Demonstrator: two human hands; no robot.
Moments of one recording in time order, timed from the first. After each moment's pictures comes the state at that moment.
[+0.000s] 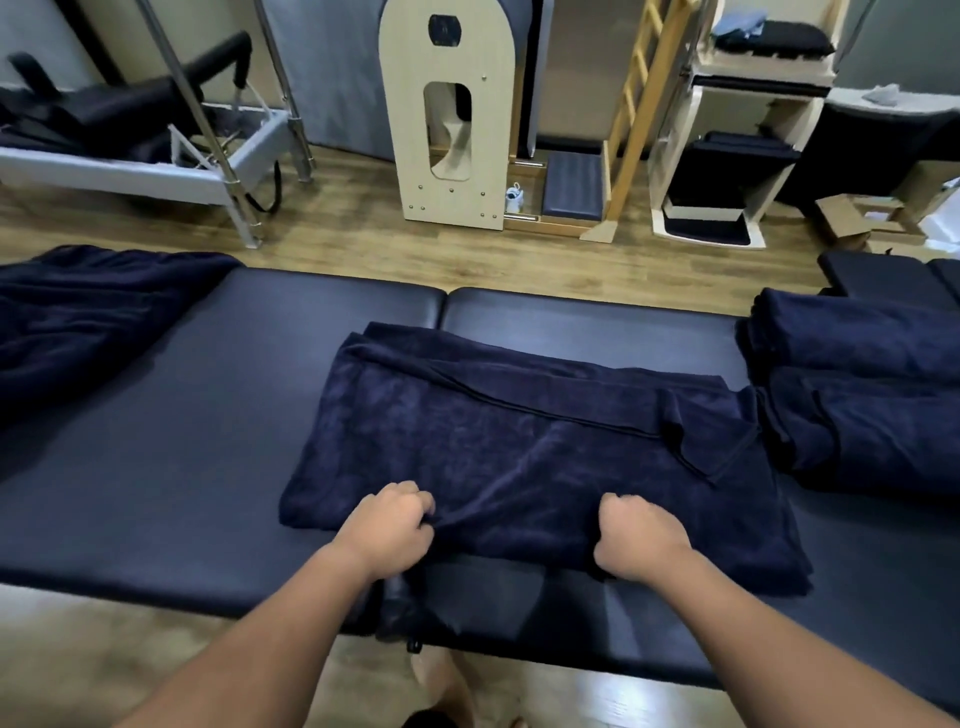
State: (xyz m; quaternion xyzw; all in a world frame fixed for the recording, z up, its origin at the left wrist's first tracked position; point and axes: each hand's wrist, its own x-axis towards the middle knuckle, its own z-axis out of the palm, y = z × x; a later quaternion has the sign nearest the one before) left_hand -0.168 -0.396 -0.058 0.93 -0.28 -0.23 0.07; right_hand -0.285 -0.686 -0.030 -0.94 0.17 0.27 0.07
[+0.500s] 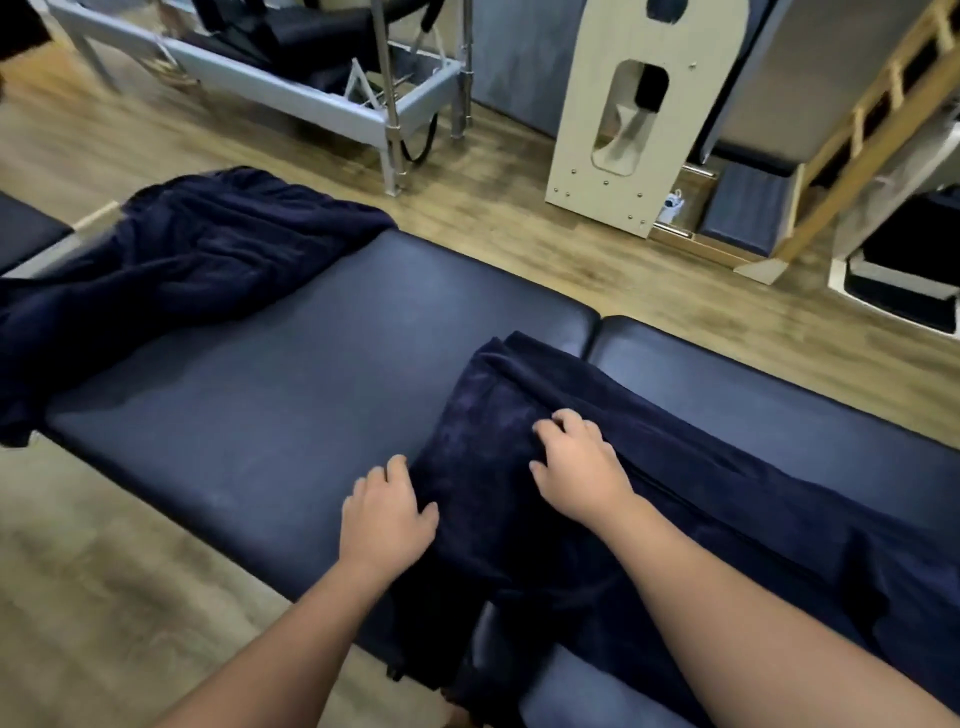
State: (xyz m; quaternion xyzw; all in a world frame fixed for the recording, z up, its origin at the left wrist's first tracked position) left_hand -0.115 -0.304 -0.077 0.98 0.09 -0.12 0.15; right_hand -0.066 -0.540 -0.042 -0.98 -0.05 0.15 0.11
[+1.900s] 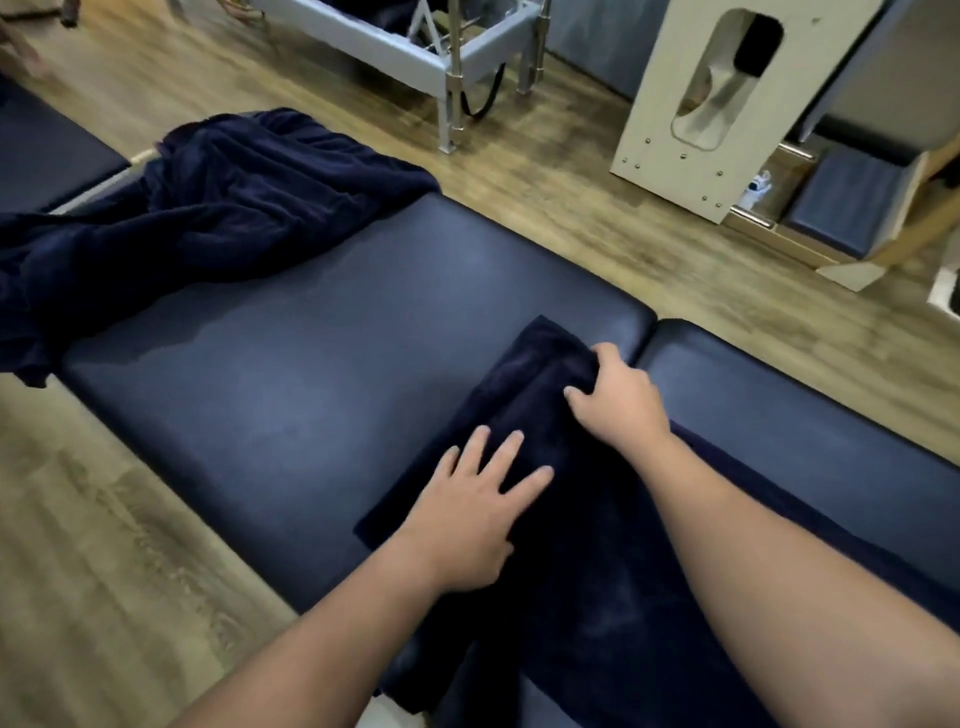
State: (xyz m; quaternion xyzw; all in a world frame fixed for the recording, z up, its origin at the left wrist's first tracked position) left_hand -0.085 -0.358 -0.051 0.95 -0.22 -0.20 0.05; right_hand 0.046 -0.551 -0.046 -0.97 0.05 0.14 0.21
